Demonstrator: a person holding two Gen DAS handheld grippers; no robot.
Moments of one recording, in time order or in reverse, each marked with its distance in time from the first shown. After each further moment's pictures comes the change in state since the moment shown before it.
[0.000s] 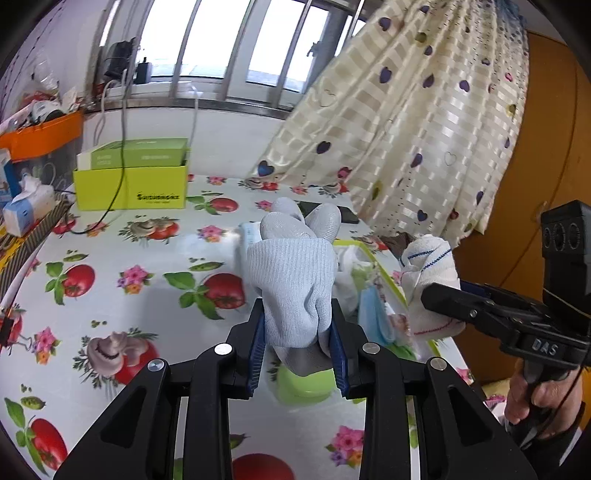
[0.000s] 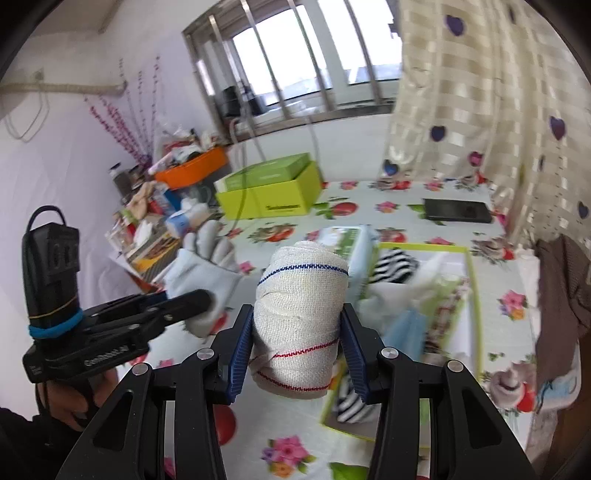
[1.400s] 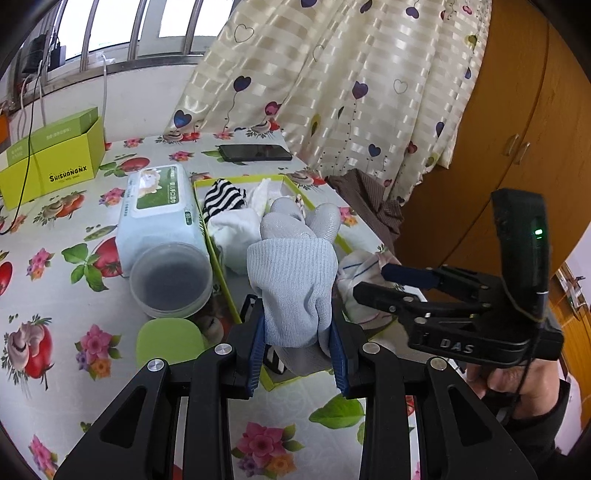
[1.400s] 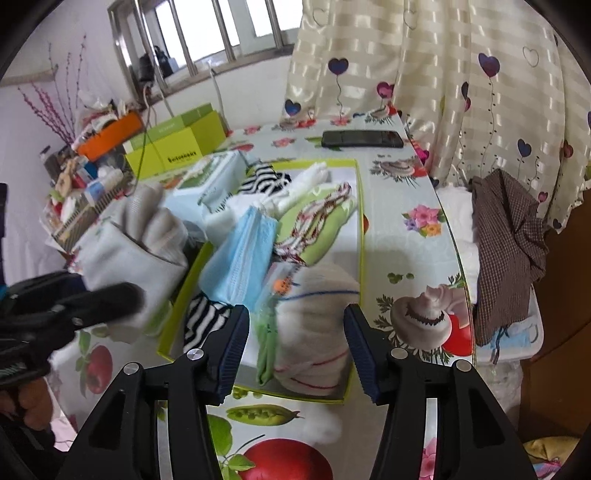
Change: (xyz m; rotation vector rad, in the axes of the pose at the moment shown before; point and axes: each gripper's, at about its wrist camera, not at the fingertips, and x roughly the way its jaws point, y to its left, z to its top) left arm 0.072 -0.091 -0.034 0.123 0.191 -0.123; right arm 0.014 -0.095 -0.067 0.063 0.124 -0.205
